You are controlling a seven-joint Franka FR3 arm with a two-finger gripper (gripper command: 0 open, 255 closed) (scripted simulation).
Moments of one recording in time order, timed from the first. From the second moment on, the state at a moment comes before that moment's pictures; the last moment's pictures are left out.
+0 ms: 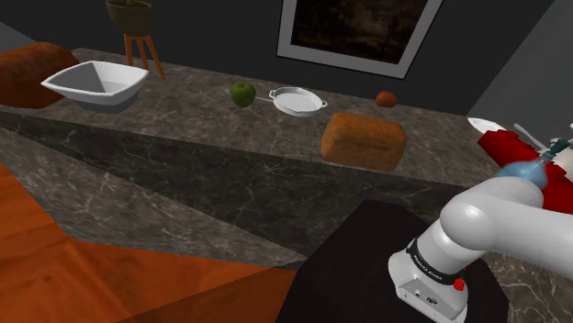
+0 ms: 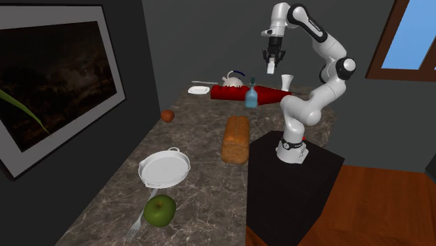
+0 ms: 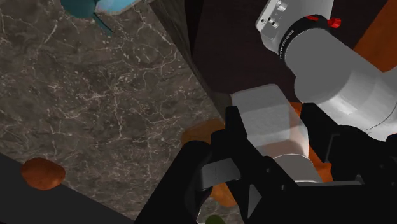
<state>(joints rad) -0.32 -1.22 -0.68 -1.94 -0.44 0.98 -1.17</state>
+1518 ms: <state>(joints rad) -0.36 -1.39 -0.82 -1.98 -0.69 0.94 -1.35</state>
